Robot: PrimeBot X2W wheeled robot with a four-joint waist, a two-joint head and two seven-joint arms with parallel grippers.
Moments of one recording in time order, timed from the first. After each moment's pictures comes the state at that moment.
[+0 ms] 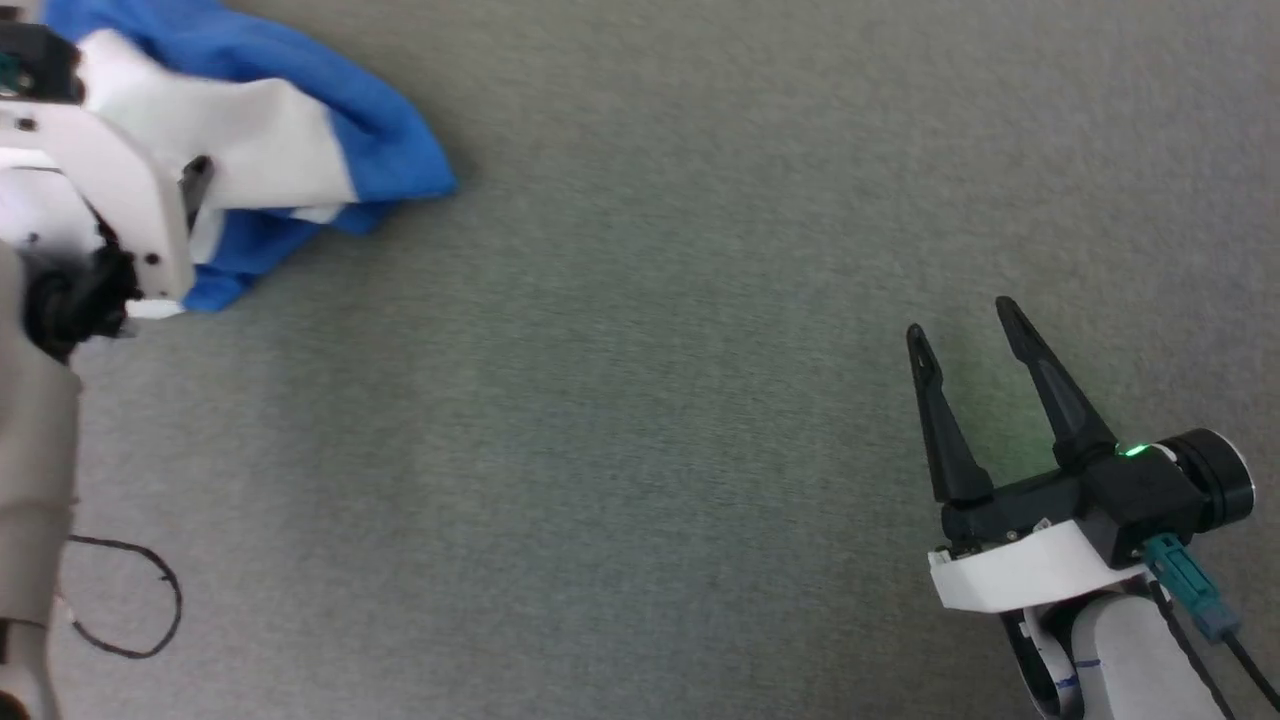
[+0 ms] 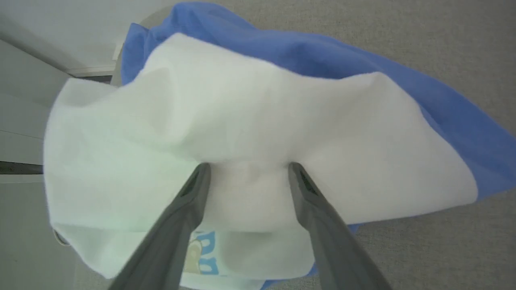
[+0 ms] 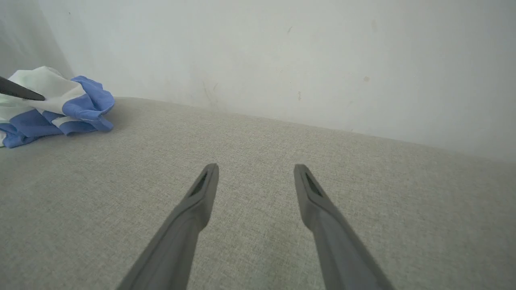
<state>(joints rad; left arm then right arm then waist) -0.88 0.50 -0.20 0.63 -0.40 -0.12 0.52 -0.12 -0.05 0.11 -0.03 -0.02 0.13 -0.26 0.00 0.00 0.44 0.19</state>
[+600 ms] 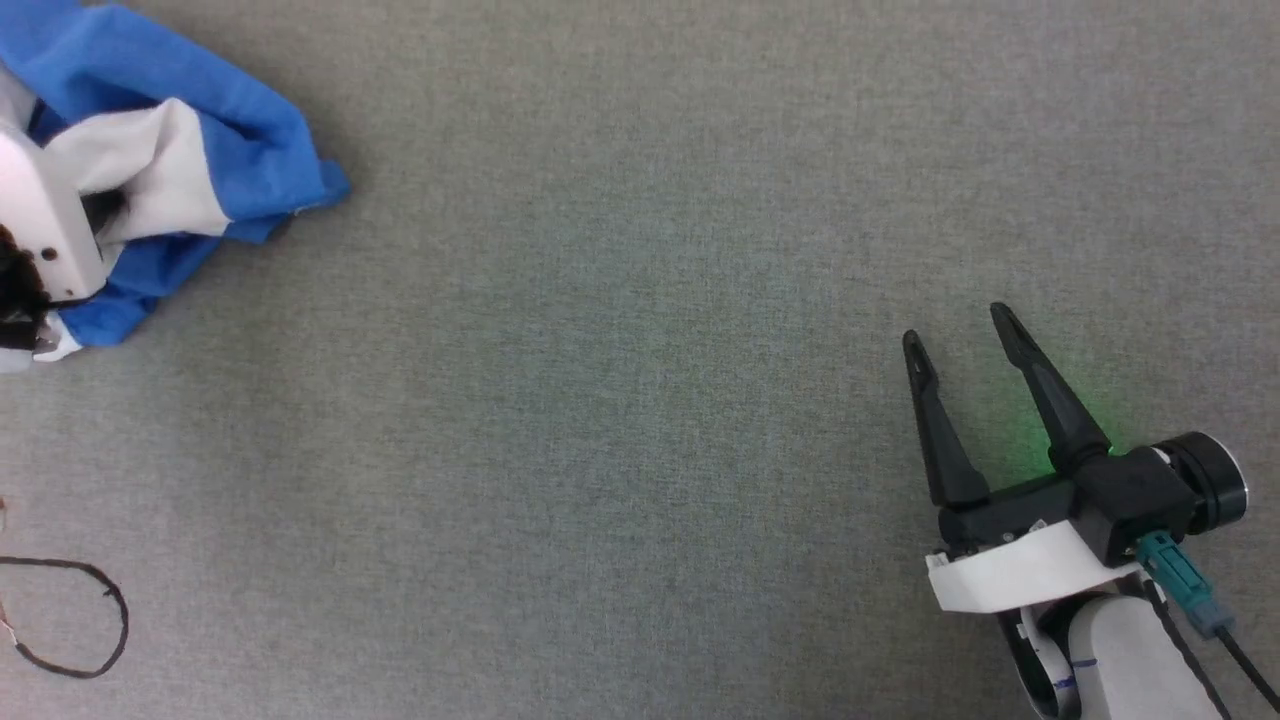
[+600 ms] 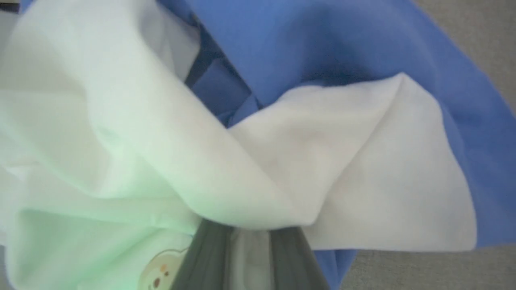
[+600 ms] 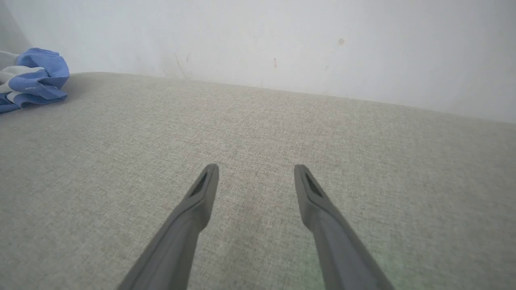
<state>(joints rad) -0.92 0.62 -0.22 0.70 -0.67 -0.12 0.71 -0.13 -0.05 0.11 -0.02 -0.01 0.13 -0.26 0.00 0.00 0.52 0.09</state>
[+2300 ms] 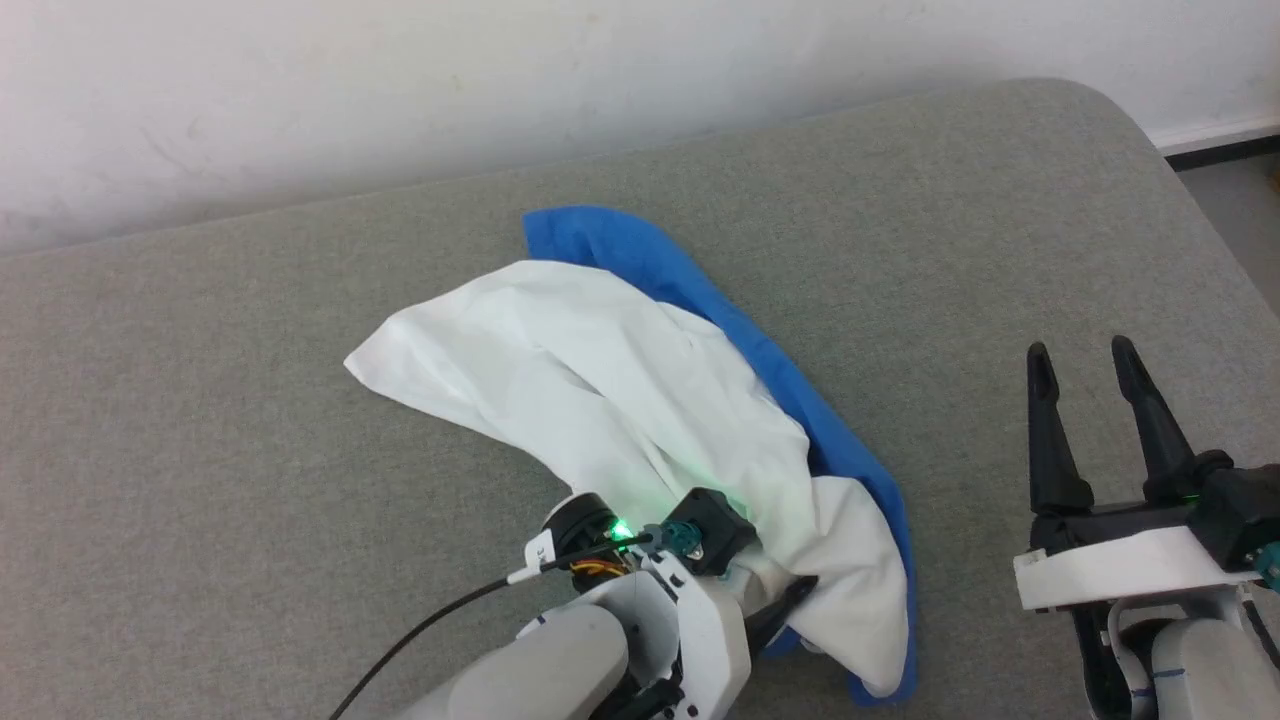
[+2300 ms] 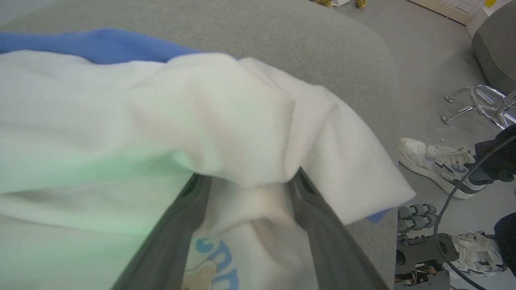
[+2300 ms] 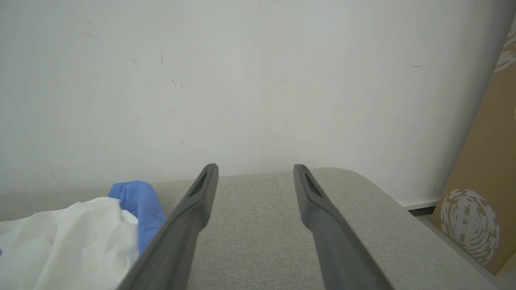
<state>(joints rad) -0.55 0.18 -1.05 0.48 -0.57 -0.12 0.04 -0.09 -0.05 -0.06 0.03 0.12 0.13 -0.26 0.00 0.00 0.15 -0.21</state>
